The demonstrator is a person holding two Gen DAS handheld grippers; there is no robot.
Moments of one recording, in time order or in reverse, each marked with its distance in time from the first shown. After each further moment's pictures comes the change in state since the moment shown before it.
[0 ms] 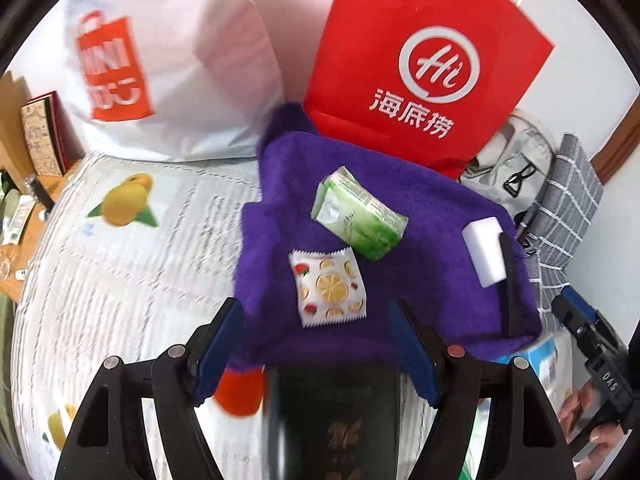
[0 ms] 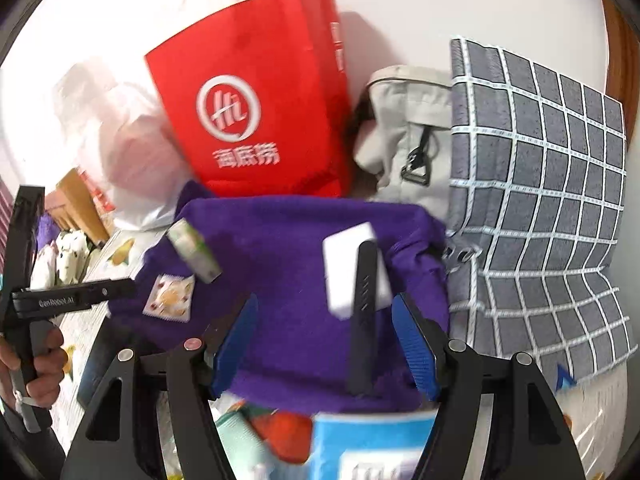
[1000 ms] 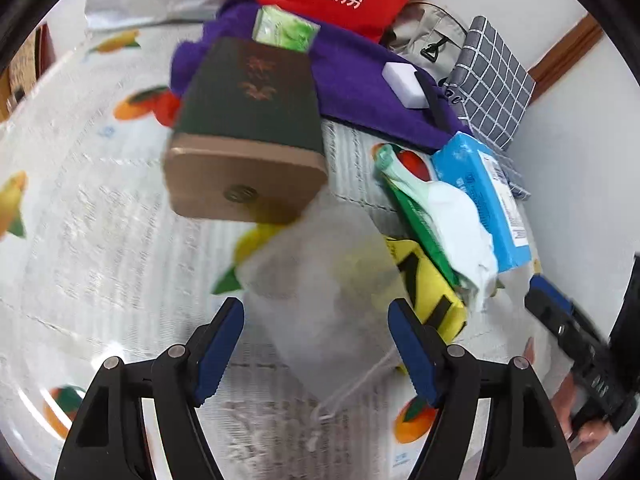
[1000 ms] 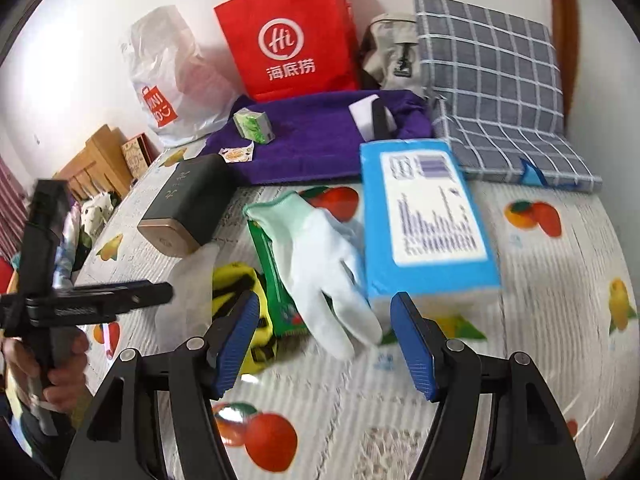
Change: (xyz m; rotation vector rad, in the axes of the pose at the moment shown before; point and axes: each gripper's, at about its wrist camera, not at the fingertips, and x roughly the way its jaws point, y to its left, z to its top) left arm -0.037 -0.021 -0.187 0.031 0.164 -0.178; right arm -0.122 0.032 -0.176 0.059 0.084 0.020
